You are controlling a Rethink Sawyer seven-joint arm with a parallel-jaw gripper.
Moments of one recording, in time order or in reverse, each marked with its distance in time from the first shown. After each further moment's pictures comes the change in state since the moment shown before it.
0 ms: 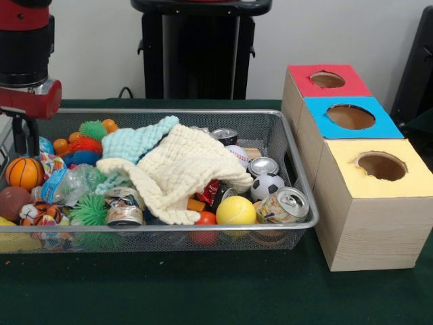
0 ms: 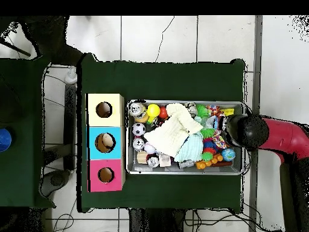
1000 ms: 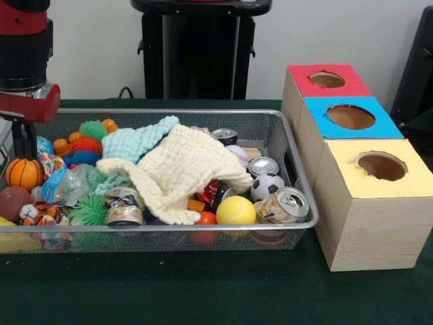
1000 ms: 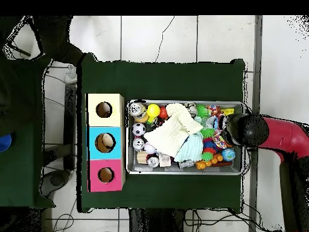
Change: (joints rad) arm 0.000 0.012 0.000 -0.012 0.000 0.000 0.000
